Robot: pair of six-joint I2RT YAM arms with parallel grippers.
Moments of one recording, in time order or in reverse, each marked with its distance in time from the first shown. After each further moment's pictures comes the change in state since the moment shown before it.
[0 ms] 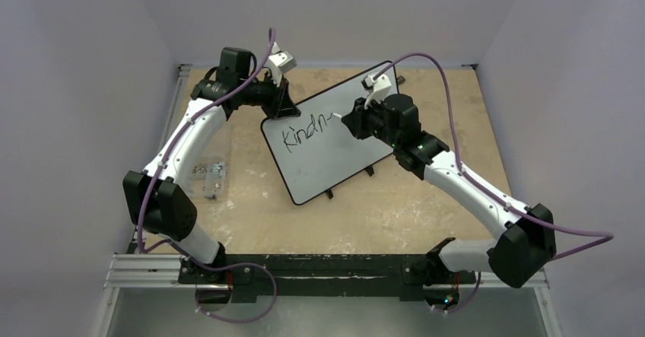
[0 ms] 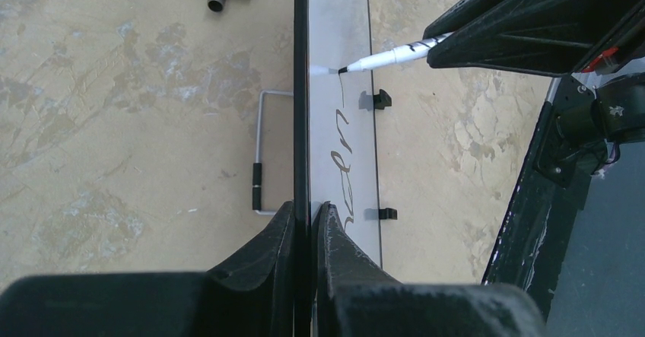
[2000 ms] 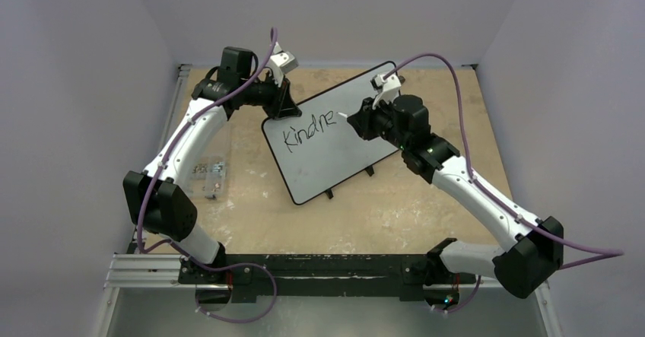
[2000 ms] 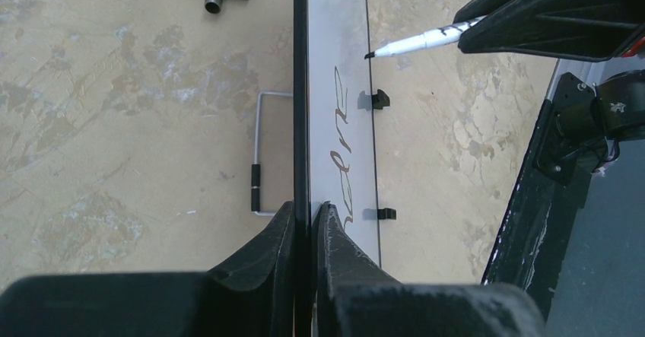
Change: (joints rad) left arm -0.010 0.000 0.009 -0.006 -0.006 0.004; right arm -0.018 -0.063 -0.002 -0.059 -0.004 0.019
